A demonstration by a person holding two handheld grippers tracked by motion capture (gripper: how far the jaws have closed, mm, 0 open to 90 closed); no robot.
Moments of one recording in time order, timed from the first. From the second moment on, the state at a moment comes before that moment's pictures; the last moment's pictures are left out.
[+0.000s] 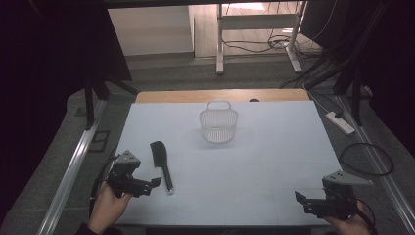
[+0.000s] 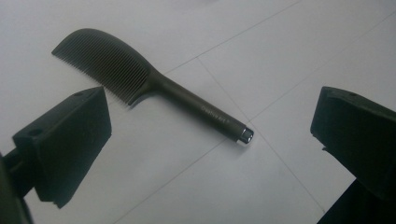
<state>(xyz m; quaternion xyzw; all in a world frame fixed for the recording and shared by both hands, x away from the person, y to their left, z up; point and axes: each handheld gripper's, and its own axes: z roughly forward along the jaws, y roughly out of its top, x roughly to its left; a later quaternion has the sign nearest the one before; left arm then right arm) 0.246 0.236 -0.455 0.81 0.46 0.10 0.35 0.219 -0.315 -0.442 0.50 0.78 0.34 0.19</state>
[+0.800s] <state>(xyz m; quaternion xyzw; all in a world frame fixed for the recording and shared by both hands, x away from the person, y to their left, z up) 0.277 0.214 -0.455 0.83 0.44 0.10 0.34 0.219 -0.316 -0.442 0.50 0.78 0.34 0.19</state>
